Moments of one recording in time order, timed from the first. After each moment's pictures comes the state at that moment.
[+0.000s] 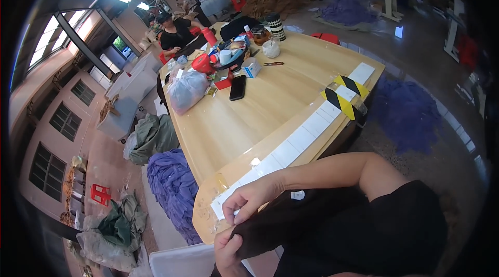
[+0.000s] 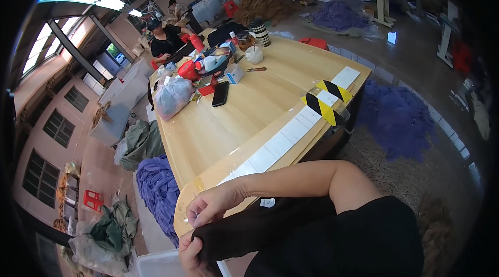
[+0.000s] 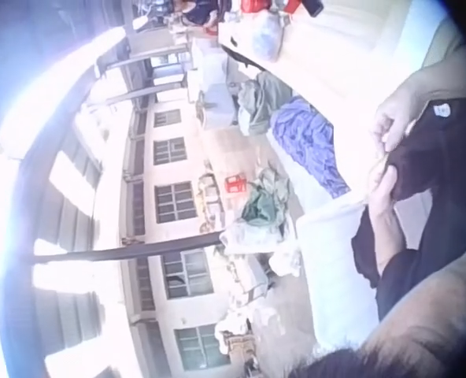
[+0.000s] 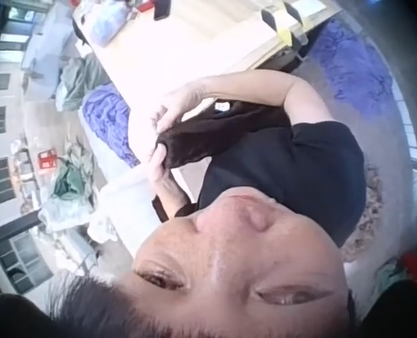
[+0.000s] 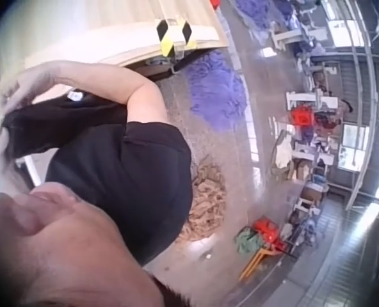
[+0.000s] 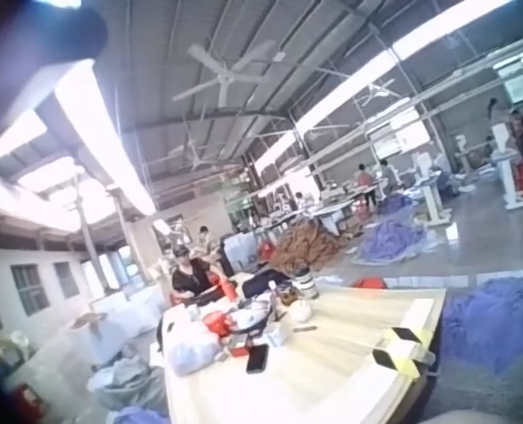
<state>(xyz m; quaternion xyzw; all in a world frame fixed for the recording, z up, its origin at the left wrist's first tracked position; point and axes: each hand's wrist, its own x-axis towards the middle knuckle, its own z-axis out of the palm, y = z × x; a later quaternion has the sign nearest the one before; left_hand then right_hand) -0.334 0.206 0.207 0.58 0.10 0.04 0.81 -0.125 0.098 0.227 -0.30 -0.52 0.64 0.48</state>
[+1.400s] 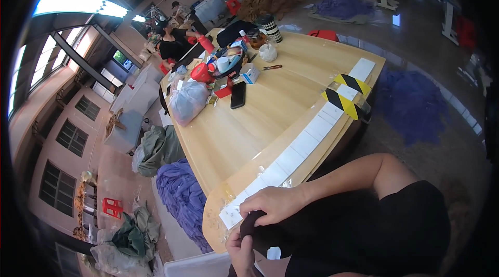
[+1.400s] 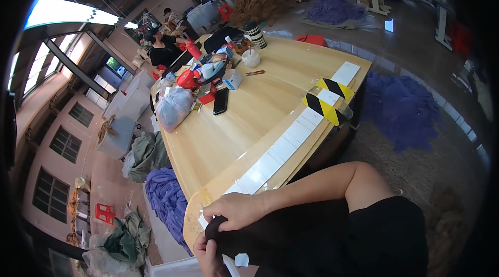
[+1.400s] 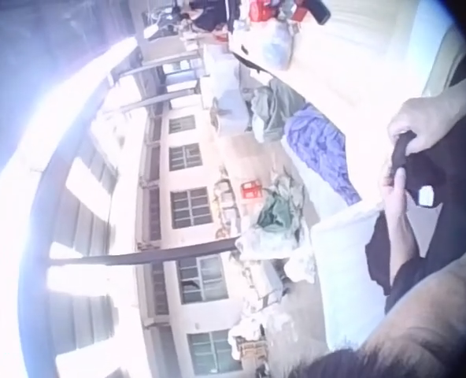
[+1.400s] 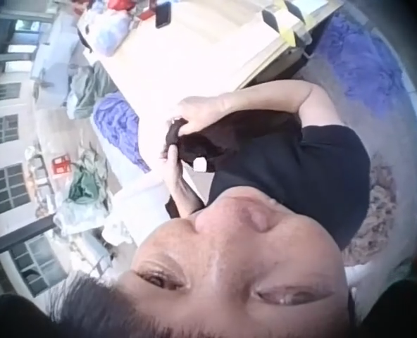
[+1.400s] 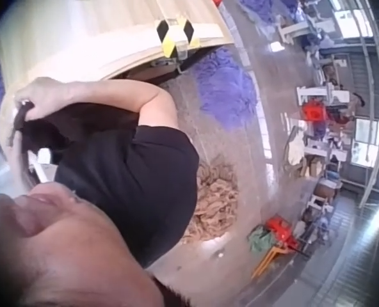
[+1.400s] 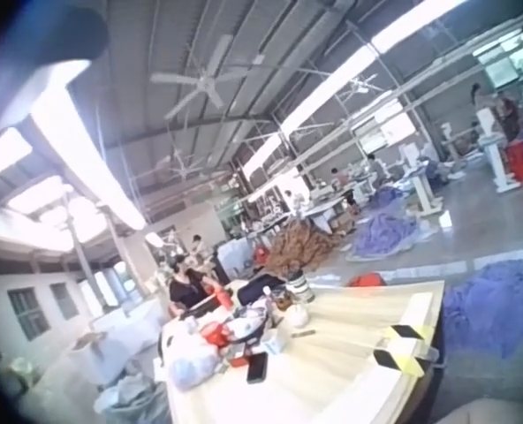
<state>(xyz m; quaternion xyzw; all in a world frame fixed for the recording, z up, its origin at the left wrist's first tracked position) -0.306 0.195 0.182 0.68 0.13 0.19 0.70 -0.123 0.061 0.221 -0.56 -0.64 0.22 0.47</state>
